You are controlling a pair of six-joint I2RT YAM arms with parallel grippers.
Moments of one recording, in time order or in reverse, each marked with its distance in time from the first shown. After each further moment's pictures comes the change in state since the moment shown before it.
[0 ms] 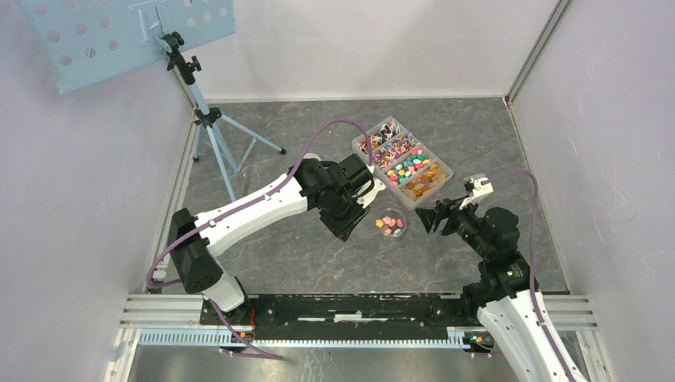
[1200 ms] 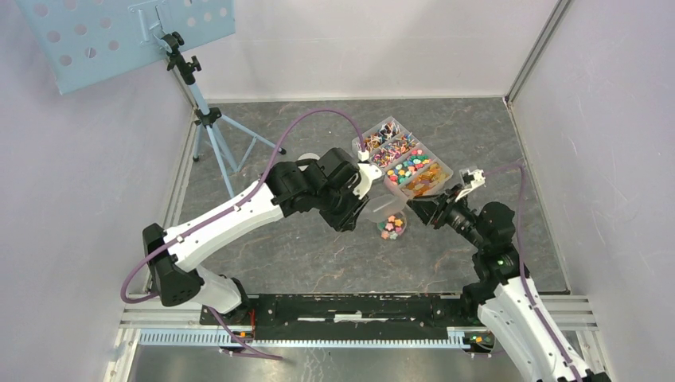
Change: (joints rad) left arm -0.006 -0.148 -0.024 0.138 -0.006 0.000; right arm 0.000 0.102 -0.046 0.270 -0.178 0.171
